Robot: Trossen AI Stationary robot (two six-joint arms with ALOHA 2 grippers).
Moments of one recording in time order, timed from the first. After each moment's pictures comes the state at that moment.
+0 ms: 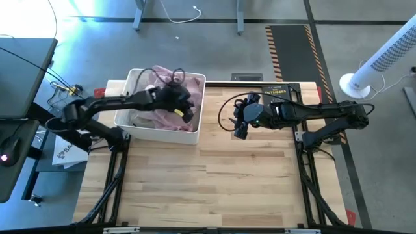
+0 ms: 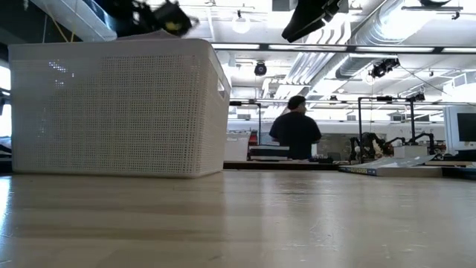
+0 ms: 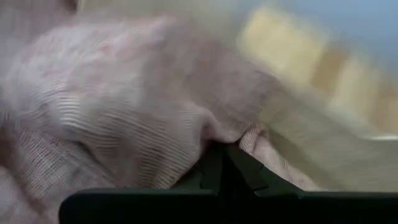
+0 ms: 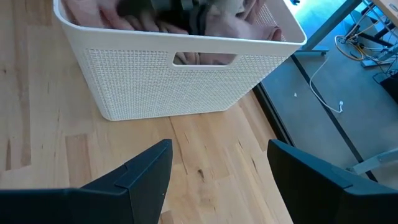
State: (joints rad) left arm 0.43 1.41 0.91 -0.26 0.00 -0.17; right arm 0.05 1.38 1.29 -0.68 0.50 0.03
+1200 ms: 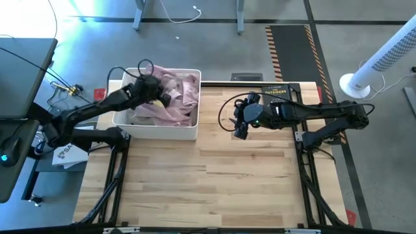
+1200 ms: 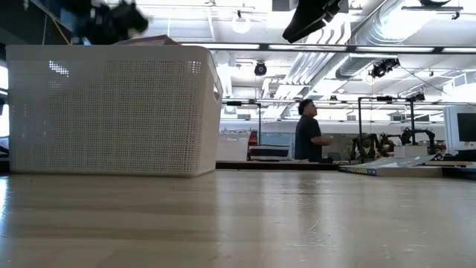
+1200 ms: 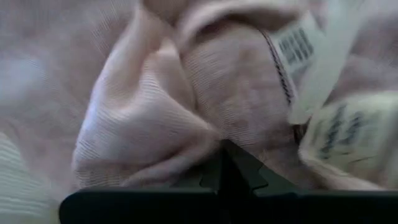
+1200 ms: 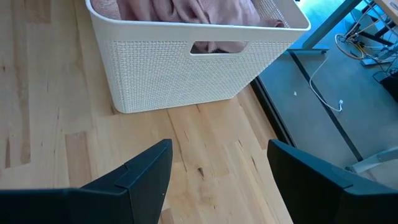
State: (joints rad) left arm 0.67 1.07 0.72 -0.35 -0.35 -0.15; right arm 0.05 1.38 1.29 -0.68 0.50 0.03
